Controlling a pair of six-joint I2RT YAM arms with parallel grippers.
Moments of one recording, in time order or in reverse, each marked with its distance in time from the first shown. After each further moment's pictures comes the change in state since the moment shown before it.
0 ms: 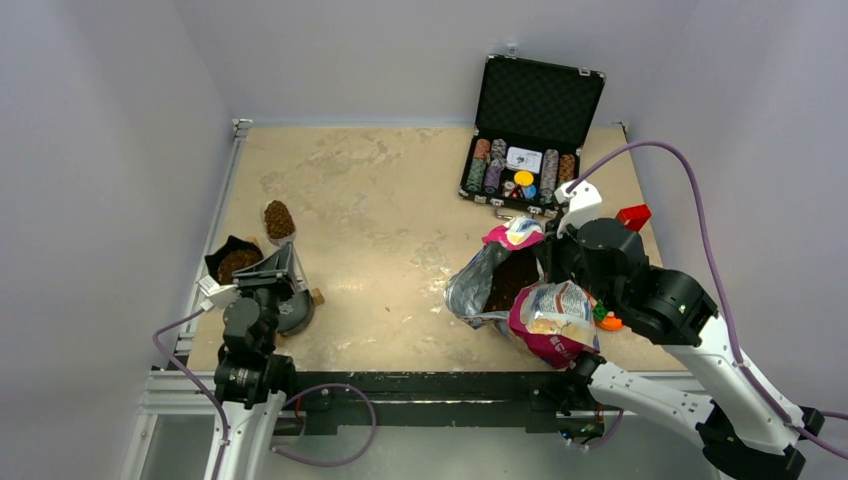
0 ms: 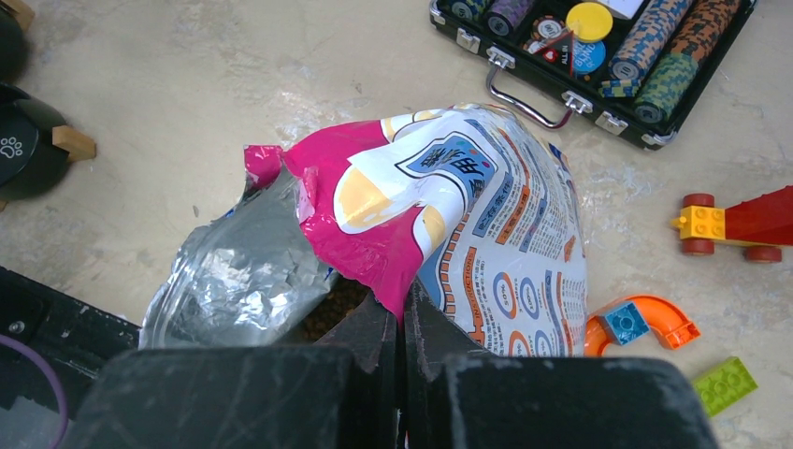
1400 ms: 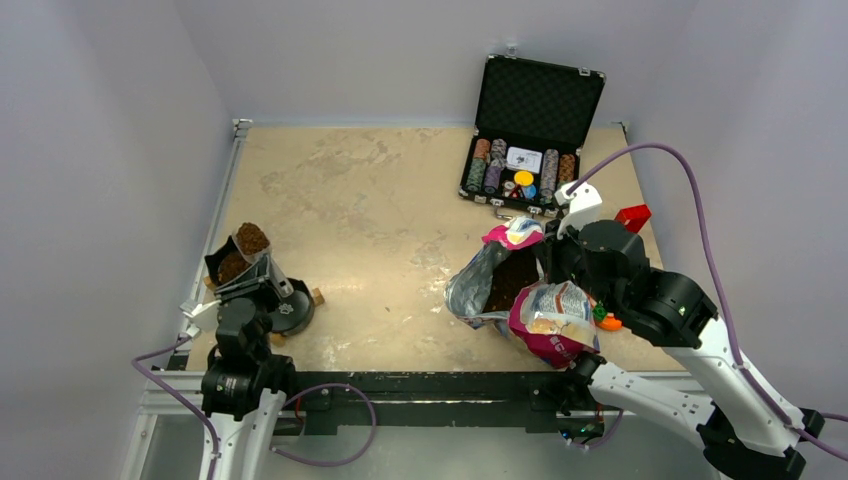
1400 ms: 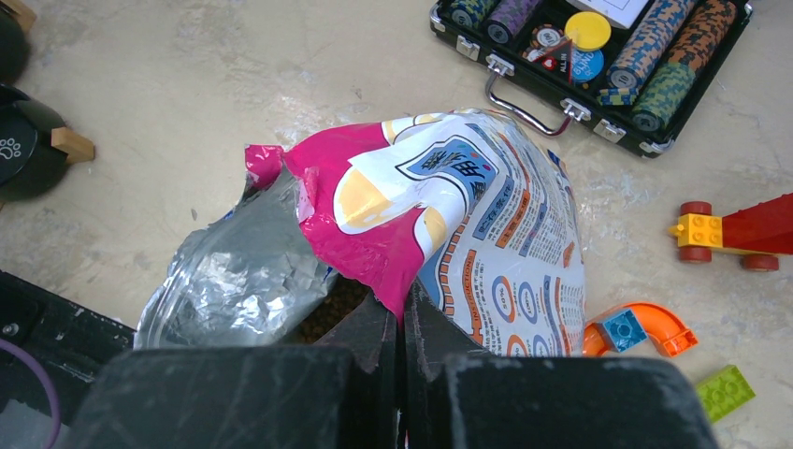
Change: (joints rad) left arm 0.000 -0.001 0.124 -0.282 -0.224 -0.138; right arm 0.000 -0.014 -0.020 0.023 0.001 -0.018
